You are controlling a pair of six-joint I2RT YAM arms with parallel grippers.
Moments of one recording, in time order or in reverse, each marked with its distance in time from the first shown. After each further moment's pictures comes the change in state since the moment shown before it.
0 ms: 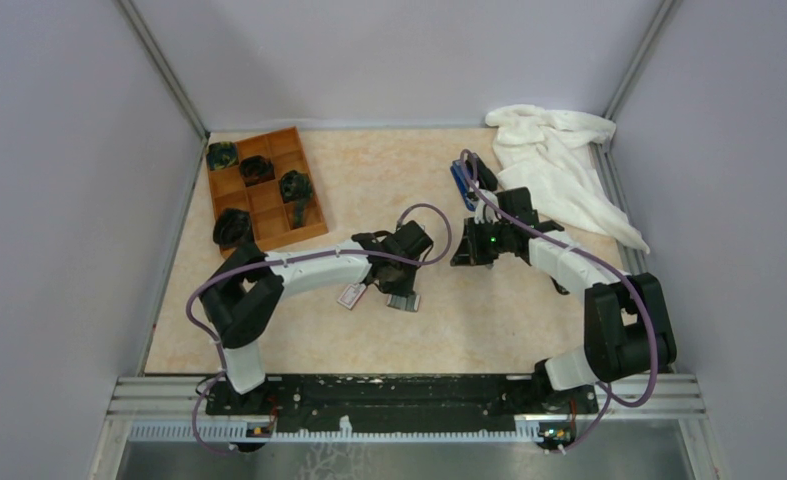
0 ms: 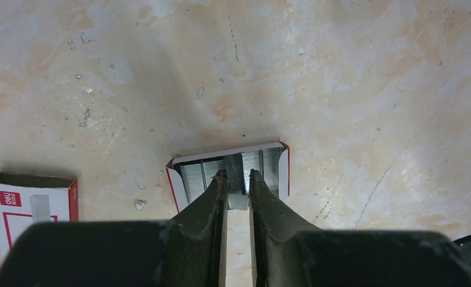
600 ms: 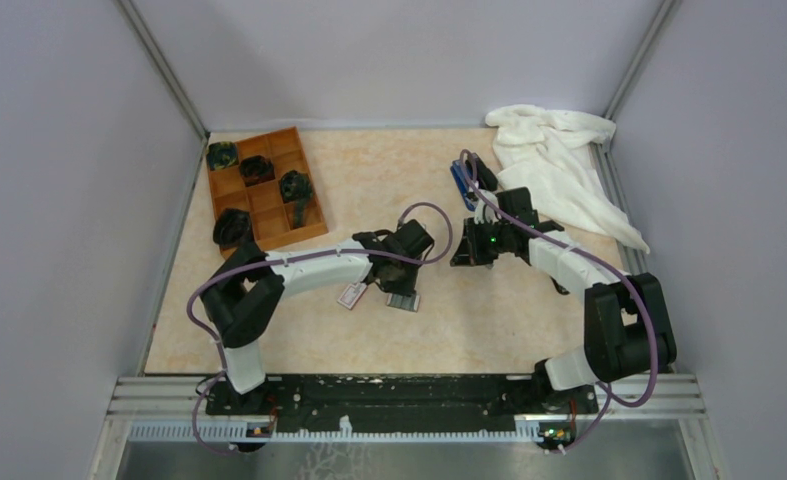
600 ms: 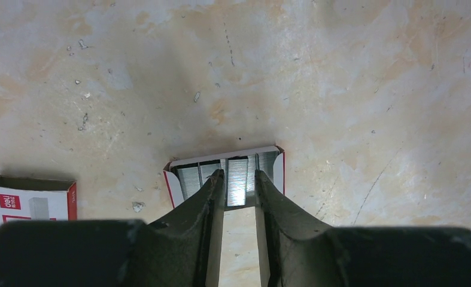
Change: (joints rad) left arm 0.000 0.006 0.010 -0.002 0.000 0.000; right arm 0.000 0.000 0.000 -0.003 -0.010 -0.007
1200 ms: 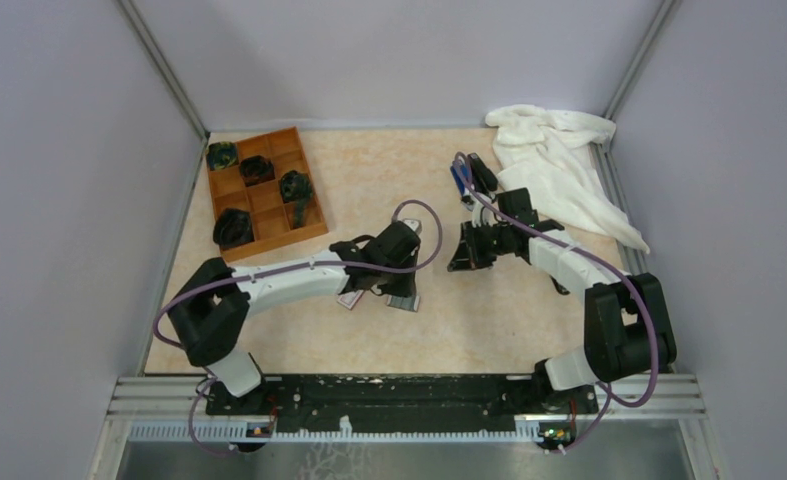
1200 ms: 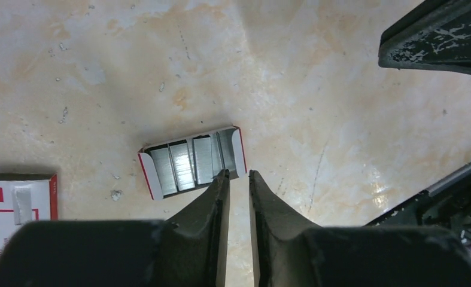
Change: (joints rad) left arm -0.013 -0.152 -0.119 0.137 0.039 -0.001; right arm 0.000 0.001 0.005 -0.048 -0.089 -0.074
